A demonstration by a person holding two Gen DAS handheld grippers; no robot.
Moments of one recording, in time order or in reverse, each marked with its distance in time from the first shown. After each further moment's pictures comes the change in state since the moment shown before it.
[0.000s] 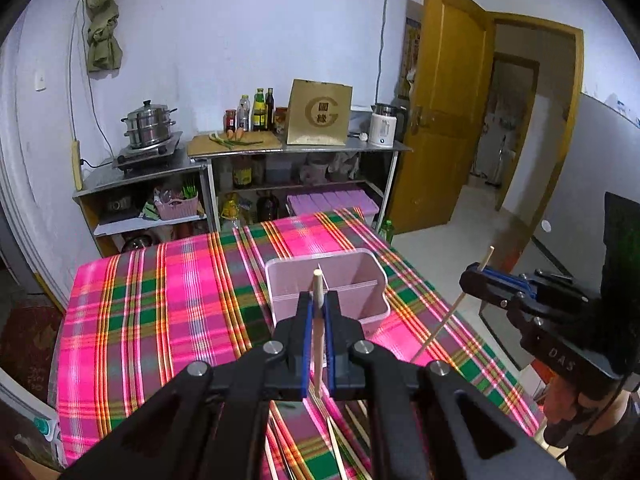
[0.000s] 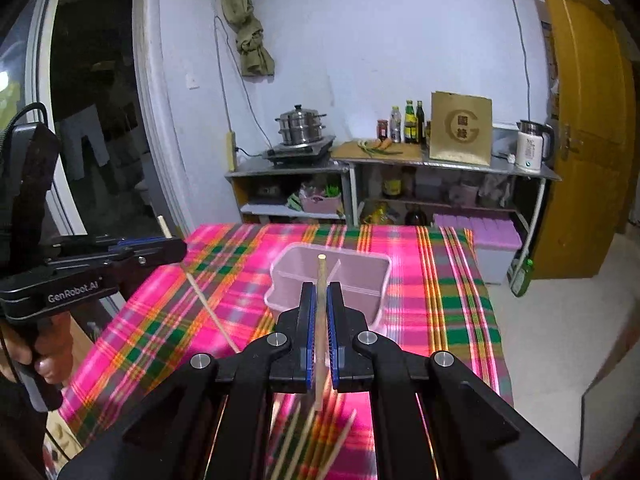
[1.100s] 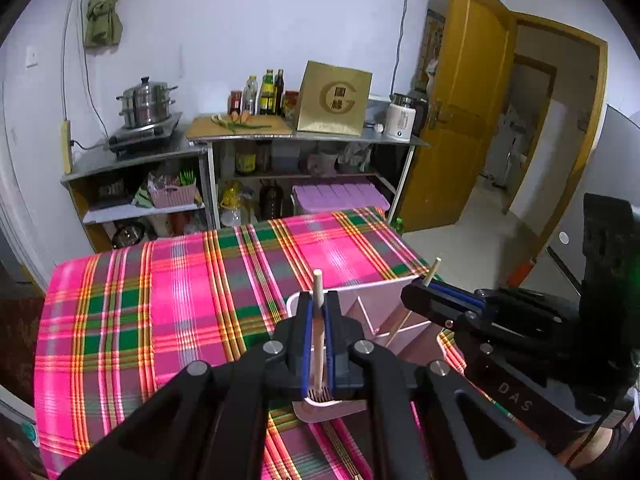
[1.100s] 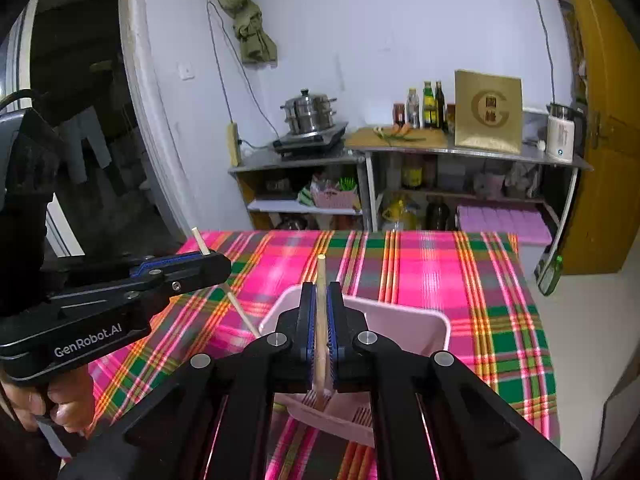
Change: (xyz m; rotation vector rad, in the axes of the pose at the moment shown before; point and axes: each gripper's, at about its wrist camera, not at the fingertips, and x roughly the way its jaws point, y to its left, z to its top) left arm 0.098 0.041 0.016 -0.053 0.052 -0.012; right arm 0.133 -0.009 0.019 0.041 0.078 0.053
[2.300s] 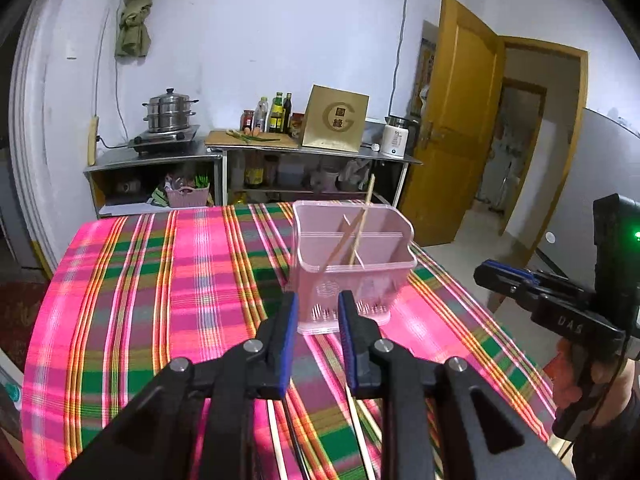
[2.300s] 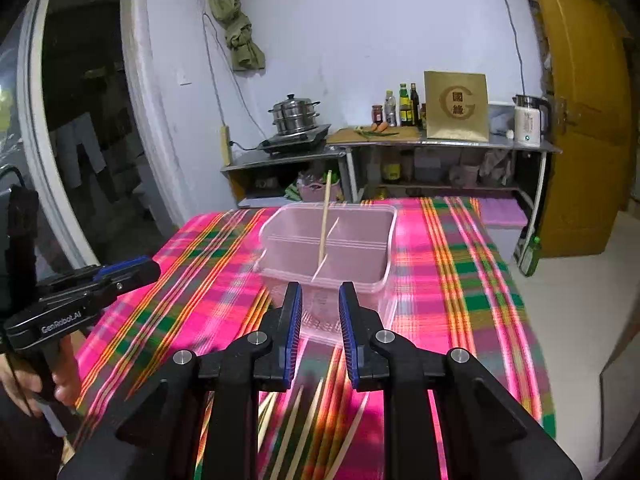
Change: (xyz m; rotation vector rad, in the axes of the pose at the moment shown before) left arm -0.095 -0.006 -0.134 -0.032 -0.138 0.006; right arm -0.109 0.005 -0.108 0.028 -0.054 -0.049
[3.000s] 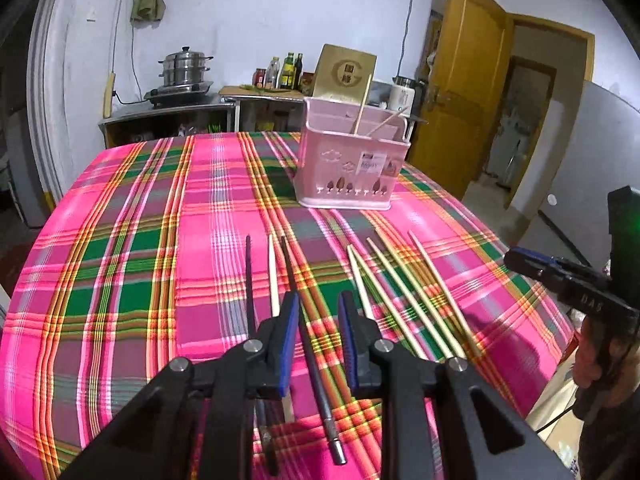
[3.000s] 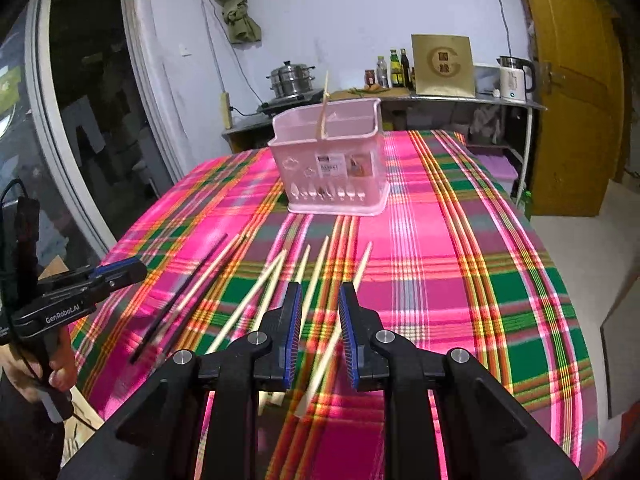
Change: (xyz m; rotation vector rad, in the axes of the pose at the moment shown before) left arm -0.031 -0.003 -0.117 -0.027 0.114 0.031; right arm -0.041 0.003 -0.112 0.026 0.091 -0.020
